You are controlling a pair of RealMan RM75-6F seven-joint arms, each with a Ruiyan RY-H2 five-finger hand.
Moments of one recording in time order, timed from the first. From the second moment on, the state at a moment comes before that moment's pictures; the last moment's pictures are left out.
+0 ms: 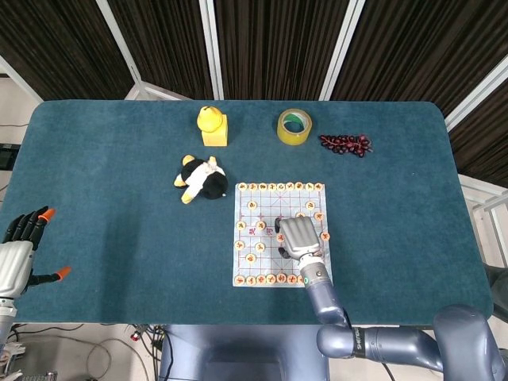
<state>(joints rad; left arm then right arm) -0.16 -1.10 -0.06 -1.66 1.41 1.36 -0.04 0.83 -1.77 0.24 -1.55 -0.67 1.16 -0.77</state>
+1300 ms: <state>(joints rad) -0.17 -1.10 -0.06 -1.66 1.41 1.35 -0.05 0.84 -1.83 0.25 -1.42 -0.61 1.11 -0.75</state>
